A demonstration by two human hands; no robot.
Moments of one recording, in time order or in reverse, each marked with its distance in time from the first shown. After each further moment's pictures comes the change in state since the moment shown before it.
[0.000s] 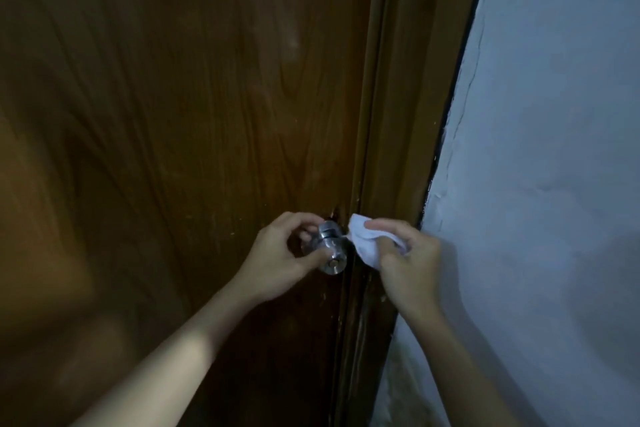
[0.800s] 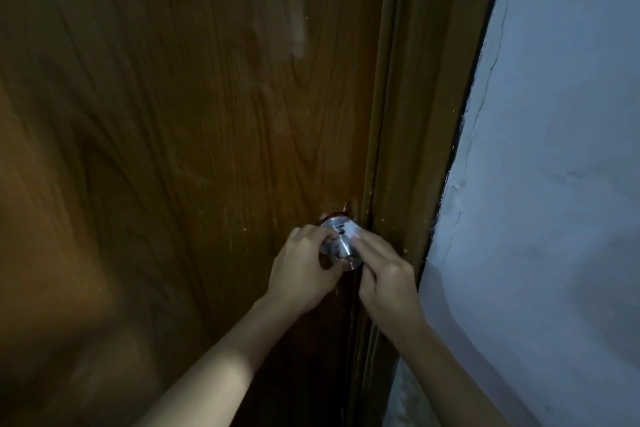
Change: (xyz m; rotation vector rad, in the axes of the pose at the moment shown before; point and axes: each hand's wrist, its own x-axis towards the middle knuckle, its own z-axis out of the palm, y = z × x) left_hand -0.005 -0.020 0.034 0.384 0.098 0.048; right_hand -0.023 0.029 0.028 -0.484 -0.196 -0.286
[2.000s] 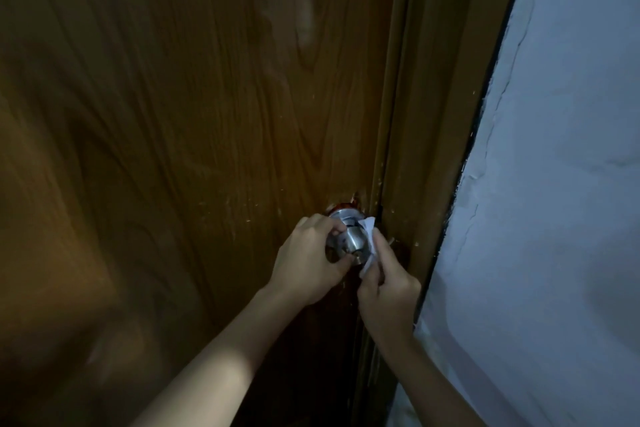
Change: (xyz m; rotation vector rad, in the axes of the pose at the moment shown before) left_hand 0.004 0.002 -0.003 0.029 -0.054 -0.023; right_hand -0.018 0.007 0.033 0.184 0.316 0.115
